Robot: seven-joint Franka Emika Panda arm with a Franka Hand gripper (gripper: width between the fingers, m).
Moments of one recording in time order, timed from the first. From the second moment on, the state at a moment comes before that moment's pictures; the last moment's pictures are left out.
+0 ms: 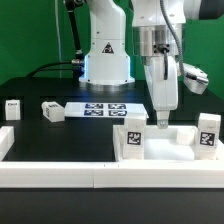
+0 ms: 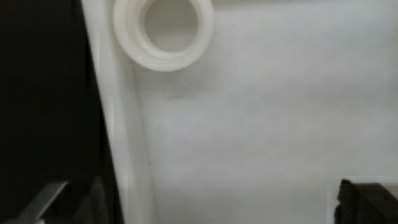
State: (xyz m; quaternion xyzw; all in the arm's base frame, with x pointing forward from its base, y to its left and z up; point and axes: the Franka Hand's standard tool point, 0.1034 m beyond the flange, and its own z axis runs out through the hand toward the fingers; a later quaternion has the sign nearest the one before) arm 0.526 0.067 0.050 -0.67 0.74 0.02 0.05
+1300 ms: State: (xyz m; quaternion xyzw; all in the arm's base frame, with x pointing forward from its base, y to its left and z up) arm 0.490 0.070 0.007 -0.73 0.68 0.02 0.01
